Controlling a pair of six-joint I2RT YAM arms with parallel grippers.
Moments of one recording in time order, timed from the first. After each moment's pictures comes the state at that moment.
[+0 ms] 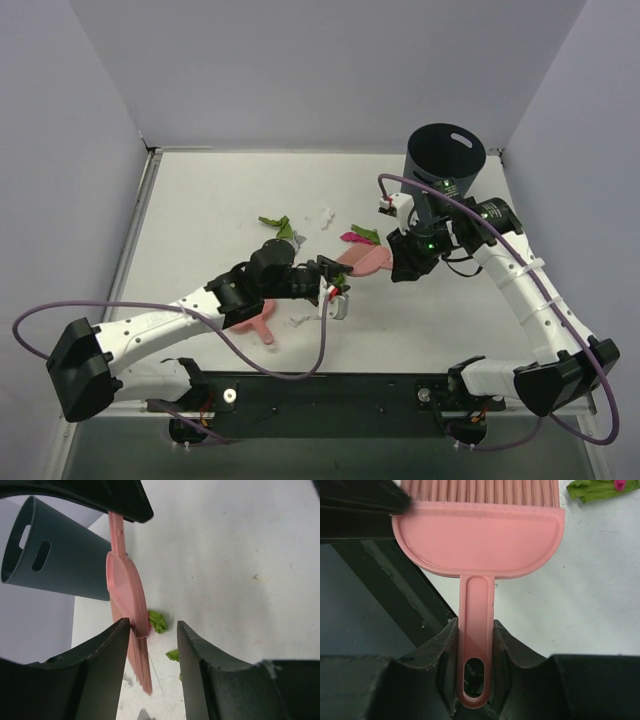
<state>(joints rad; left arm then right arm) -0.96 1.15 0.84 0.04 0.45 0.80 0.42 1.26 1.37 -1.24 -0.44 -0.31</state>
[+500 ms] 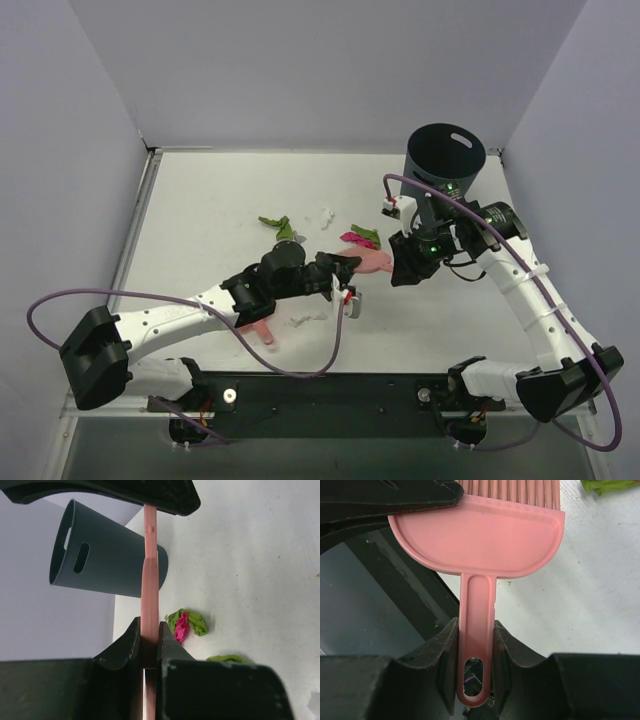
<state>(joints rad) -1.01 1.29 0.83 0.23 0.27 0.99 0.41 1.25 1.36 -1.25 -0.48 -0.25</state>
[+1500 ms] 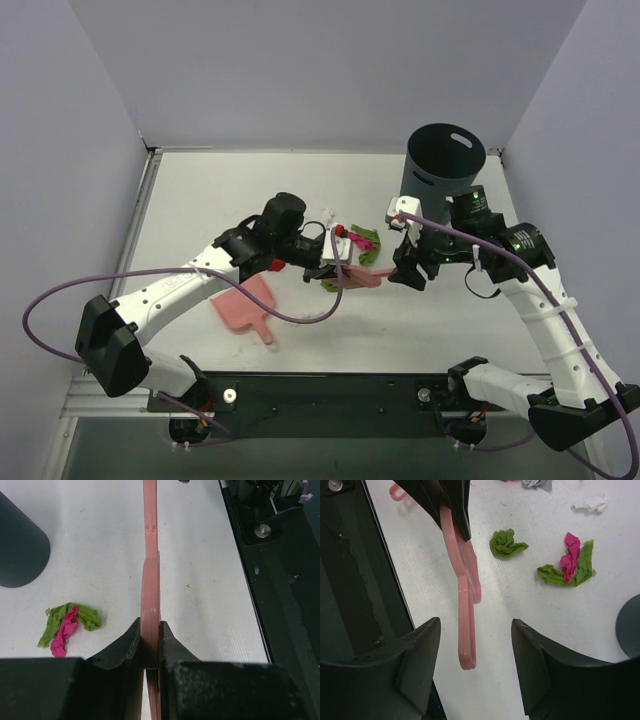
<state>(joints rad) -0.80 1.41 1.20 -0.37 0.76 0.59 0.42 1.09 1.35 -1.11 -0.57 -0.60</state>
